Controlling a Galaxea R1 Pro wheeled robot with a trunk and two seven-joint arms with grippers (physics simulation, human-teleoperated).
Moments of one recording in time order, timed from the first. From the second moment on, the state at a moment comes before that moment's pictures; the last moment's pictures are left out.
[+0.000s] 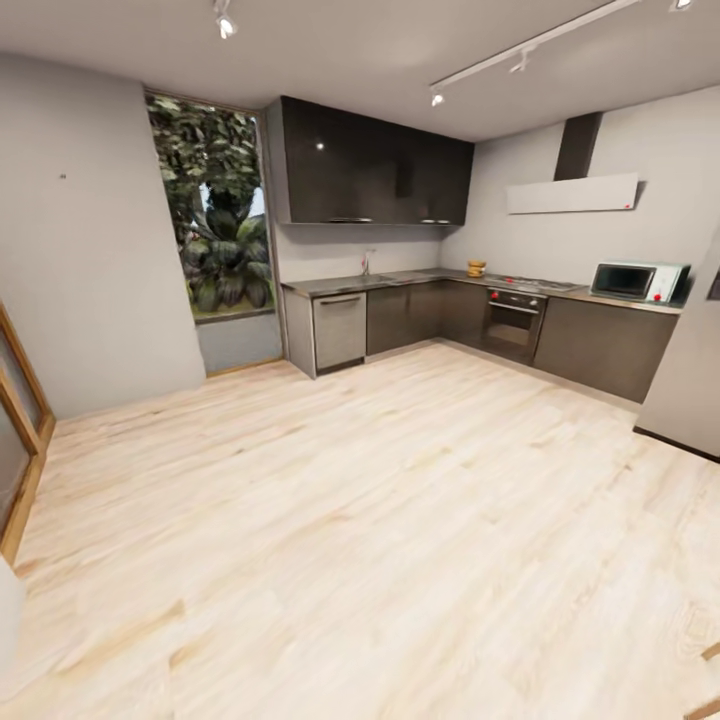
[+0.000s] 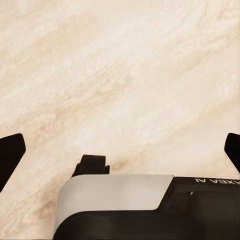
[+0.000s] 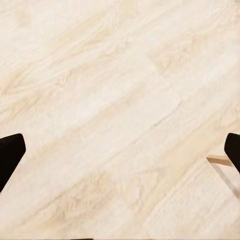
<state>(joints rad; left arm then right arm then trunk) -0.20 -0.03 0.07 -0.06 0.01 -0.18 0.01 -0.12 -0.10 -0.01 -0.39 0.01 -0.19 0.00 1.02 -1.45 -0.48</state>
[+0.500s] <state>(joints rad) -0.20 -0.03 0.07 -0.06 0.01 -0.18 0.01 -0.11 -0.10 -0.01 -0.39 0.01 -0.19 0.00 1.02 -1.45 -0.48</state>
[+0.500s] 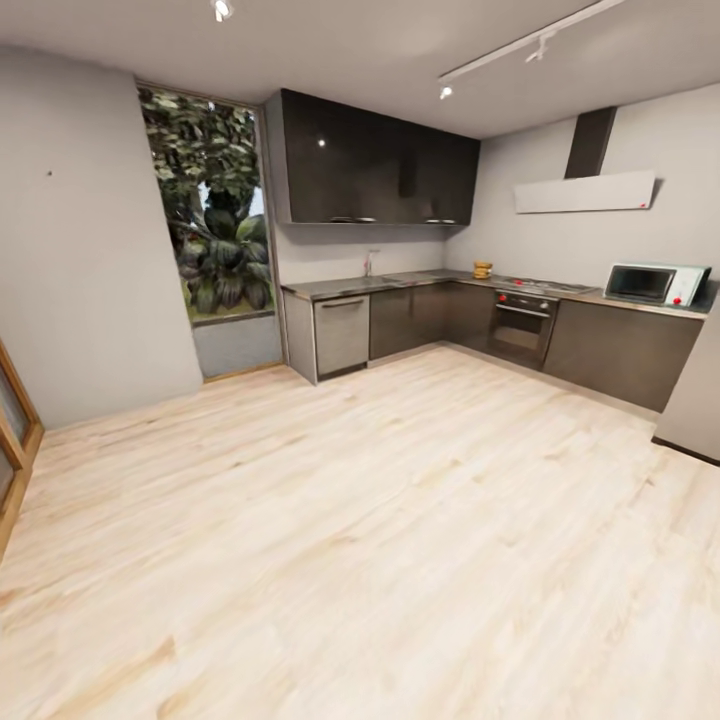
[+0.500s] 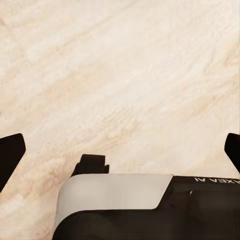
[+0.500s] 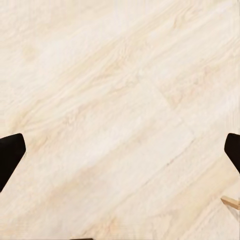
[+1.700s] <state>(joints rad) -0.20 -0.03 0.07 -0.06 0.01 -0.18 0.01 -0.11 -0.10 -0.01 -0.39 0.01 -0.19 0.00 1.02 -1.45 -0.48</state>
